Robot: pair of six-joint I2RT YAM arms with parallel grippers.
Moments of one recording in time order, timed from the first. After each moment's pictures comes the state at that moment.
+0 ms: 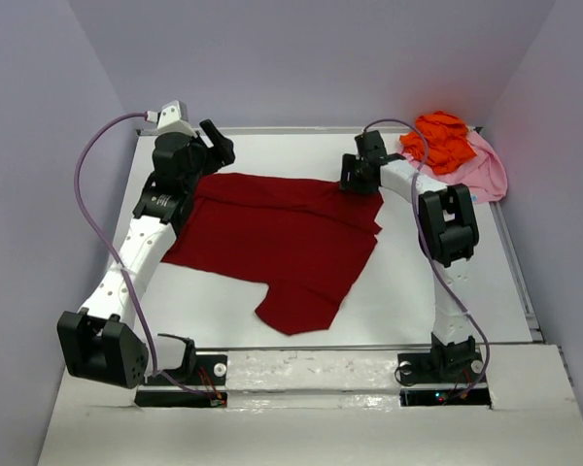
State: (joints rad) left arm -0.23 1.27 1.17 -0.11 -0.10 -0.49; right arm 0.30 2.22 1.72 -0.42 0.04 0.38
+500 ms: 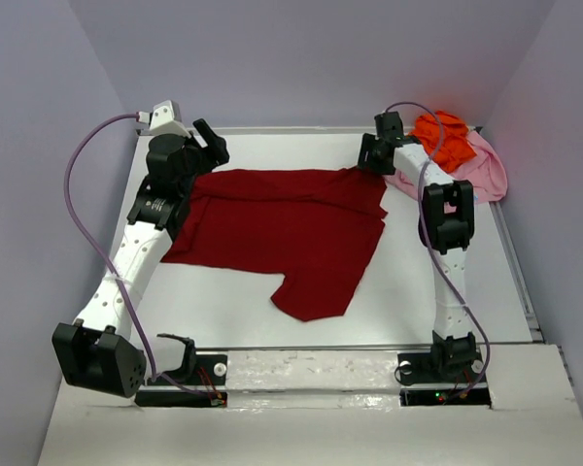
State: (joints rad) left arm -0.23 1.22 1.17 -0.13 -0.16 -0.47; right arm 0.19 2.41 2.07 -0.55 0.09 0.35
